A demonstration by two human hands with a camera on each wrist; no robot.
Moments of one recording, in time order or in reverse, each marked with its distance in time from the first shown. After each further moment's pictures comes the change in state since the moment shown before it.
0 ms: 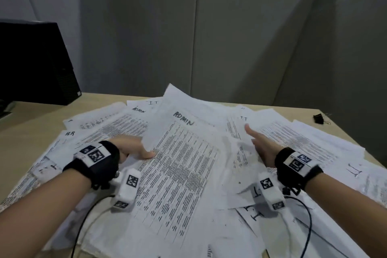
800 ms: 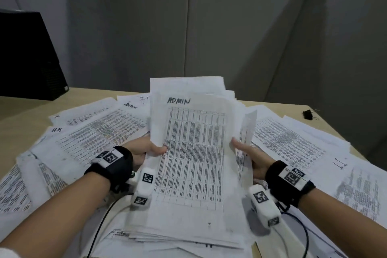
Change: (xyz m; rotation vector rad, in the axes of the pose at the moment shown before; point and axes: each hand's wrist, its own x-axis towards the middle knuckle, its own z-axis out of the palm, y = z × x) left_hand 0.026 0.008 0.048 -0.541 -0.173 0.181; right_hand -0.034 0.031 0.019 0.273 -0.132 -0.080
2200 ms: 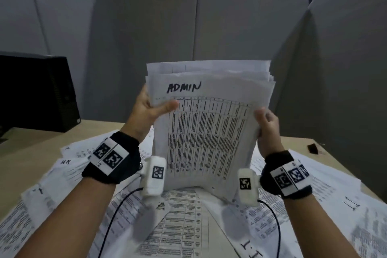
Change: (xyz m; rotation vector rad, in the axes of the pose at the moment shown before) left_hand -0.066 0.132 0.014 -0.069 0.176 0.928; right_hand -0.025 -0.113 0.055 -0.051 0.054 -1.089
